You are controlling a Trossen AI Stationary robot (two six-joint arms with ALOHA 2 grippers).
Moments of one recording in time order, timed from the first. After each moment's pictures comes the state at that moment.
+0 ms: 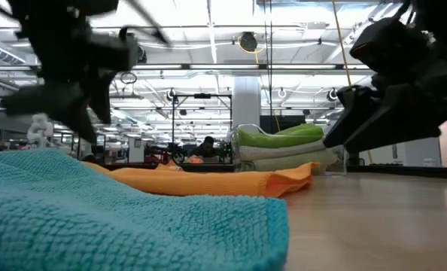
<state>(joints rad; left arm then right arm) -0.45 1.72 1.08 -1.07 -0.63 -0.47 0.48 1.47 0.41 0.38 0.42 0.13</state>
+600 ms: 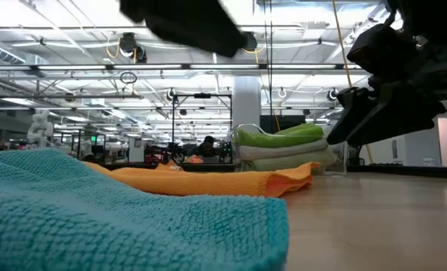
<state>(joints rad) -0.56 1.84 1.22 -0.11 -0.65 -0.19 0.39 1.32 0.35 0.29 0.31 0.11</state>
